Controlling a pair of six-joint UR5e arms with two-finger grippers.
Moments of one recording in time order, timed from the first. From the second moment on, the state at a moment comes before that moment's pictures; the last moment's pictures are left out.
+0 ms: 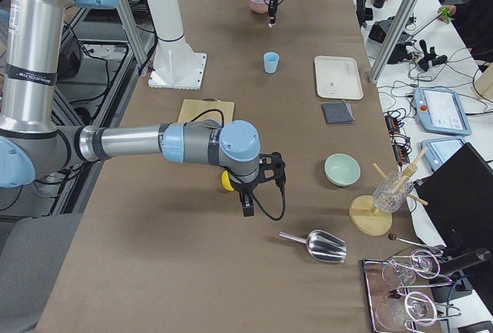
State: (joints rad) left arm -0.70 -2.18 -1.87 -1.54 -2.06 -1.00; right arm 1.65 -1.80 1.92 -1.71 2.42 -0.25
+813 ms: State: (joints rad) left arm -0.58 -2.35 -1.63 -1.66 -1.94 -1.10; right arm 1.64 -1.80 1.93 -1.71 2.42 -0.25
